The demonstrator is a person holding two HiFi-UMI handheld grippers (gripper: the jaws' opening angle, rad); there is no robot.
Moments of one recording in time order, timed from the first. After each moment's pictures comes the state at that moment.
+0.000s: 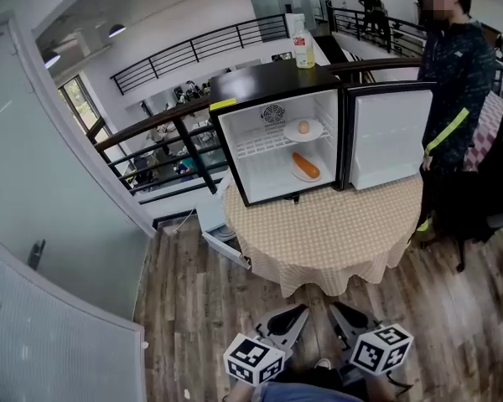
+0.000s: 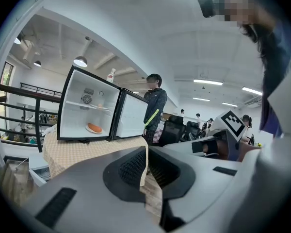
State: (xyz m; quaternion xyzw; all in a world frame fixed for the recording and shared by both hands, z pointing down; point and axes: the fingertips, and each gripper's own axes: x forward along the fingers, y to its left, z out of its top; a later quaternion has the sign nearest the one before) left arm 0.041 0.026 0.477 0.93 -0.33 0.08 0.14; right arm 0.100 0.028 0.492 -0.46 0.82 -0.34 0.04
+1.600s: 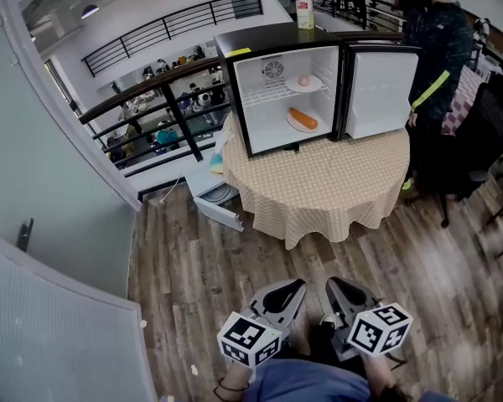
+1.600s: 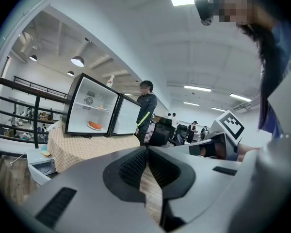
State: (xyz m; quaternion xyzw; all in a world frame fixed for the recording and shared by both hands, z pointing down) left arm -0.075 0.136 0.475 0.95 -0.28 0.06 0.14; right arm -0.013 0.143 0.506 -0.51 0.80 -0.32 0.03
